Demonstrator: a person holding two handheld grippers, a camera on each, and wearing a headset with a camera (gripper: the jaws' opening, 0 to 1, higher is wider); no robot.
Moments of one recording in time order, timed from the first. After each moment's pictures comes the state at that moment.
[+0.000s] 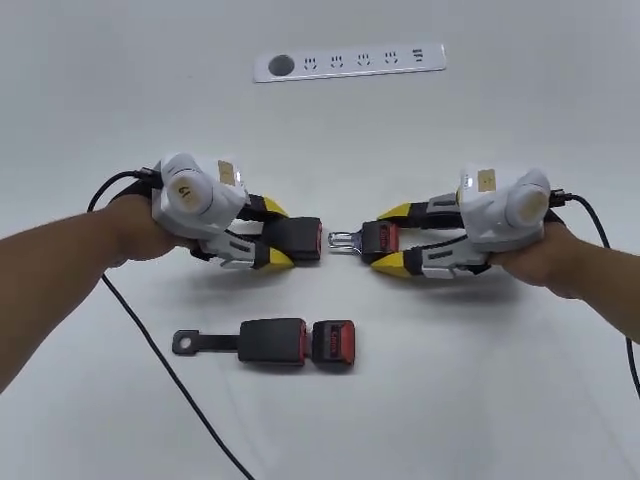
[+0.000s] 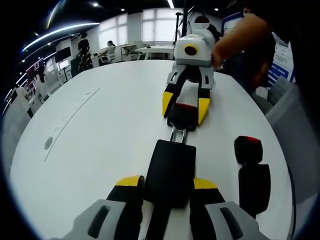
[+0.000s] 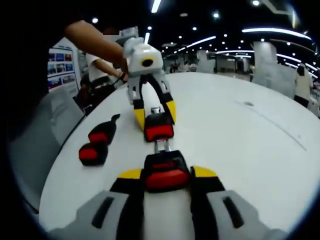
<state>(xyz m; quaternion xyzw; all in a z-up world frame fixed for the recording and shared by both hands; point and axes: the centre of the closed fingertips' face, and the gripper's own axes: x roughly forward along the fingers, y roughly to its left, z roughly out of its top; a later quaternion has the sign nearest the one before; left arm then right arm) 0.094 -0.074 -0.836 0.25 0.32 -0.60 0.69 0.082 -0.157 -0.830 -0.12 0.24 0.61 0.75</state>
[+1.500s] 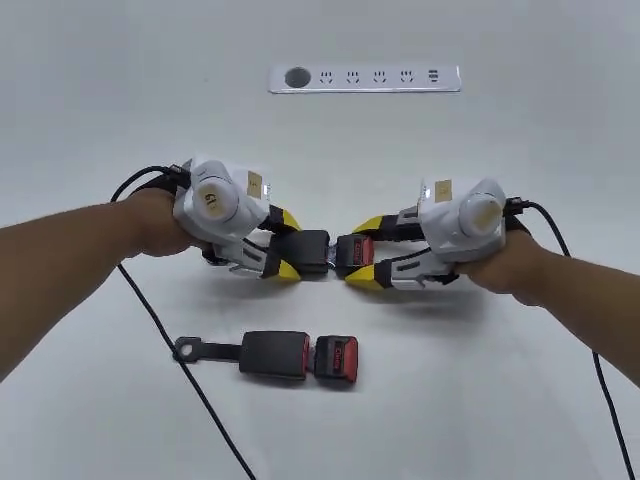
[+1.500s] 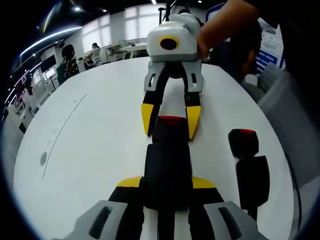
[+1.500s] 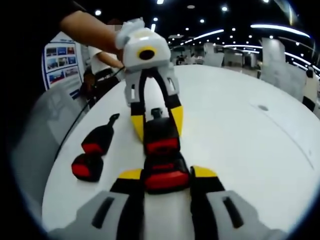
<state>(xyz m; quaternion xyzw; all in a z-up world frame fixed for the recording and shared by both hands) 0.084 -0.080 -0.833 0.29 0.31 -0.64 0.64 0.083 -0.122 -0.831 -0.15 0.26 0.63 0.72</state>
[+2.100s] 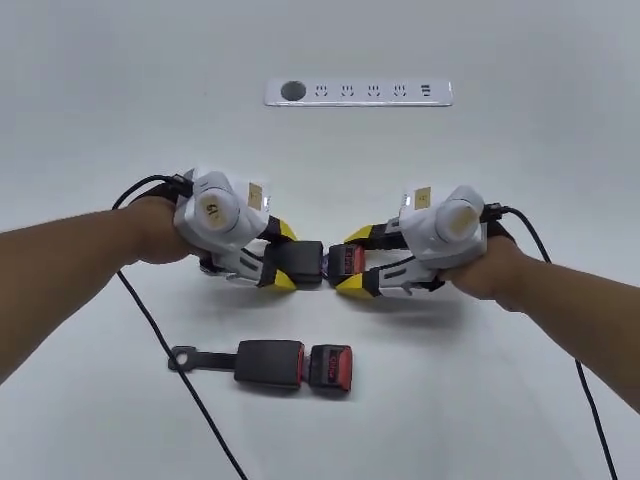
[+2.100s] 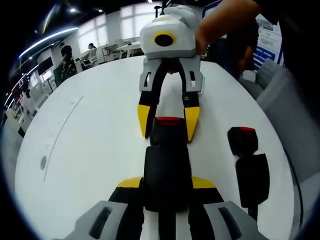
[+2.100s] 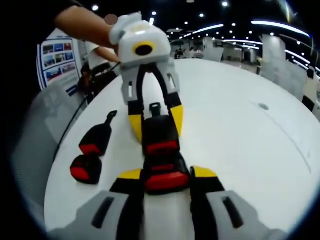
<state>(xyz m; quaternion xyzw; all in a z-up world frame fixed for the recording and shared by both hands) 0.084 -0.081 -0.833 0.31 0.31 -0.64 0.63 0.082 -0.120 -0.832 -0.17 0.28 0.62 0.72</state>
